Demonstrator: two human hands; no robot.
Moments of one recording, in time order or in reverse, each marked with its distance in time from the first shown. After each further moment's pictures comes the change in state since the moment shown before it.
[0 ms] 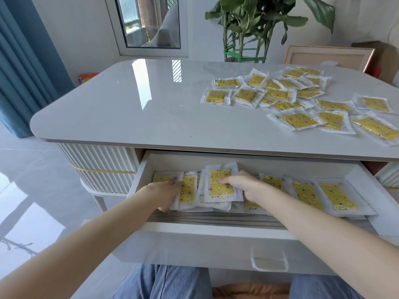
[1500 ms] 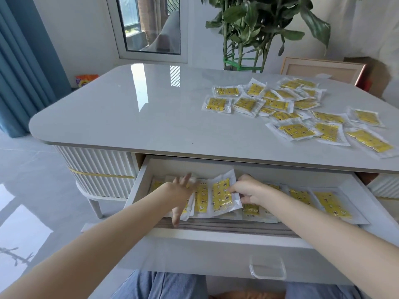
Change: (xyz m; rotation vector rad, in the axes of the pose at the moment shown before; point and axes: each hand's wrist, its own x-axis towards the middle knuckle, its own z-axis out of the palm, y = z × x) left_hand 0.011 0.026 -0.024 0.146 0.014 0.053; right_hand 0.014 -0.002 -0.009 -0.078 0.059 0.058
